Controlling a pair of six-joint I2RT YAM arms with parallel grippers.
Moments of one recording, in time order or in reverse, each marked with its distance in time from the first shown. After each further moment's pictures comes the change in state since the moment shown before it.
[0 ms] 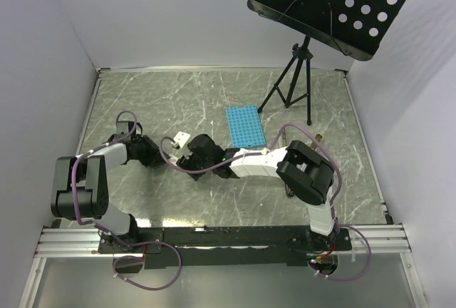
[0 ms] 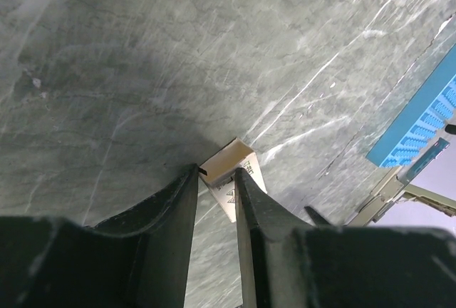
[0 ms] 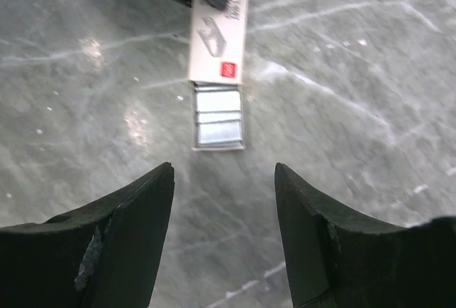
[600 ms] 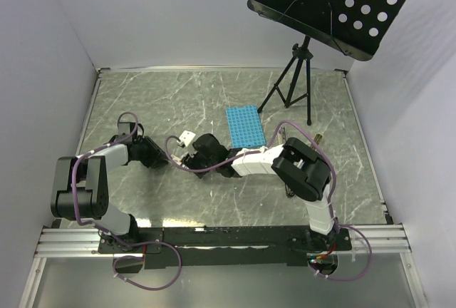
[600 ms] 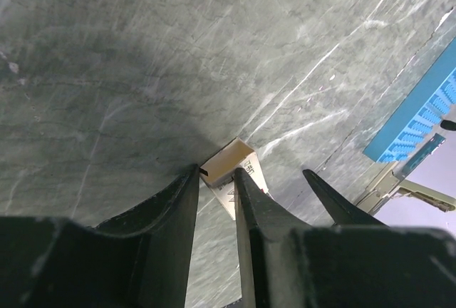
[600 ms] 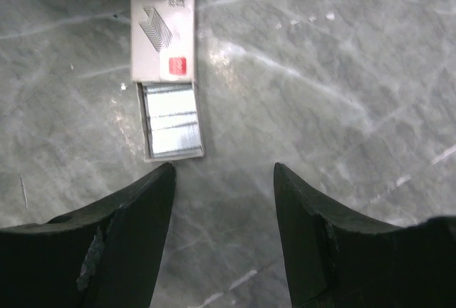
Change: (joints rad) left arm -0.015 -0.002 -0.012 0.009 0.010 -0.023; right arm -0.043 0.032 -0.055 0.086 0.002 -0.020
